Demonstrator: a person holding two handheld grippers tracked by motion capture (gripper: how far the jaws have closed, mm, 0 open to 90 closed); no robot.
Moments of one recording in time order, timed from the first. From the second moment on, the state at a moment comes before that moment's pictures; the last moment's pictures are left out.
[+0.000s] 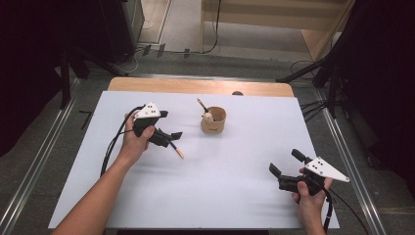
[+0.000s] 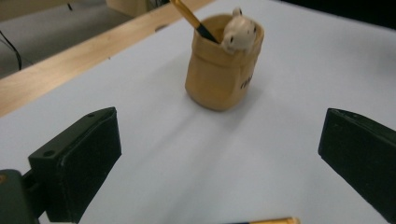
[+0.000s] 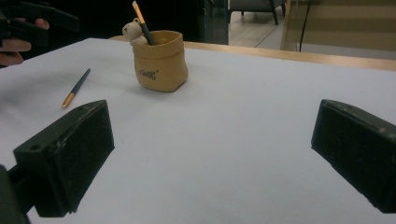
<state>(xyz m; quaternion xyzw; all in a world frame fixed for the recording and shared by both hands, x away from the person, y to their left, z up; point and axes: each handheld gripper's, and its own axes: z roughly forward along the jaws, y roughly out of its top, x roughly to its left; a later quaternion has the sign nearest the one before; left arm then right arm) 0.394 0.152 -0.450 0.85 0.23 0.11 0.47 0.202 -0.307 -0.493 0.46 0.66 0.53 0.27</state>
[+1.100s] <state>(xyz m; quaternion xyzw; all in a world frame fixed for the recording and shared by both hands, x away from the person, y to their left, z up) 0.412 0.112 -0.464 0.98 0.08 0.05 0.16 0.204 -0.306 -0.495 0.46 0.66 0.53 0.26</state>
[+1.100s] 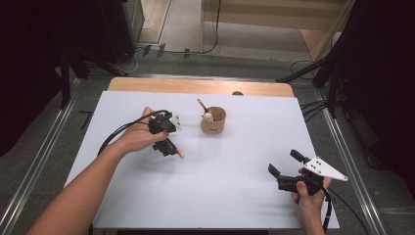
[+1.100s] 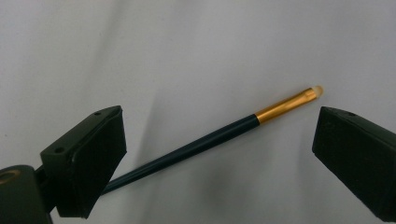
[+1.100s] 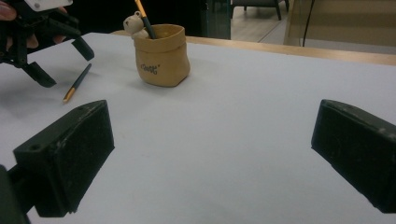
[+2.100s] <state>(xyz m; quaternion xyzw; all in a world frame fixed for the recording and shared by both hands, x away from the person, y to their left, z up) 0.420 0.105 -0.481 0.99 0.08 0.03 0.10 0.205 -0.307 -0.497 0.46 0.67 0.52 0.25</state>
